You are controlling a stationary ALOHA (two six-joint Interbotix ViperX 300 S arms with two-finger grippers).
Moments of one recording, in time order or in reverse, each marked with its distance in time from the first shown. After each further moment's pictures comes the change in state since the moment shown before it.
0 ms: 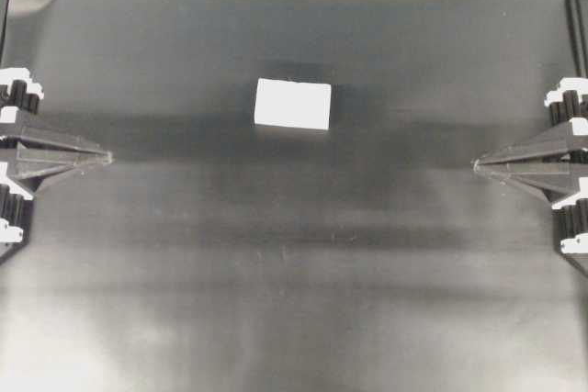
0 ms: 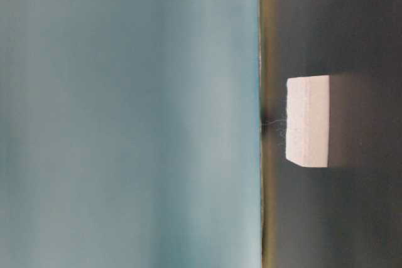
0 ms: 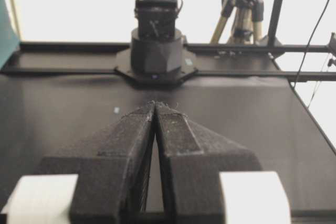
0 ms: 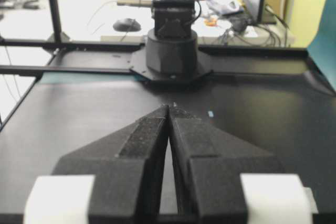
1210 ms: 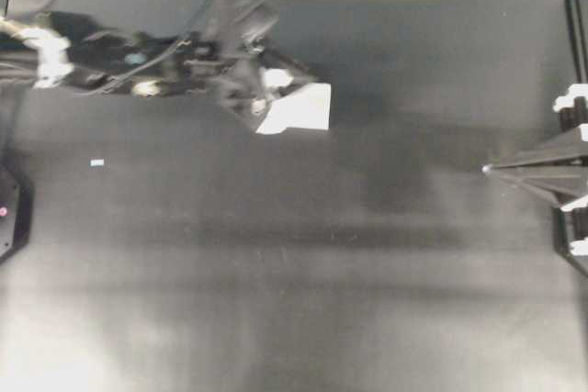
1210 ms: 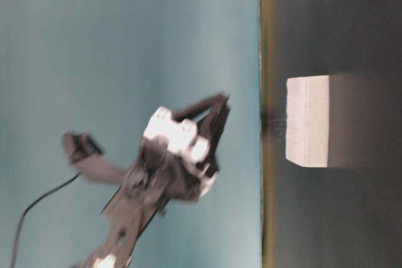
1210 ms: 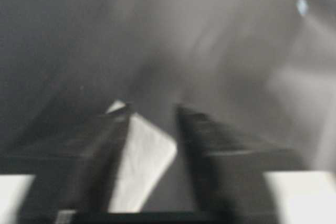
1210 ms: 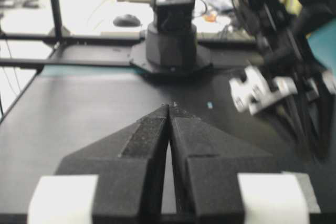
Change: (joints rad) left arm 0.336 1.147 -0.726 0.038 0.216 -0.354; right arm 0.000 -0.103 0.077 0.002 0.014 -0.003
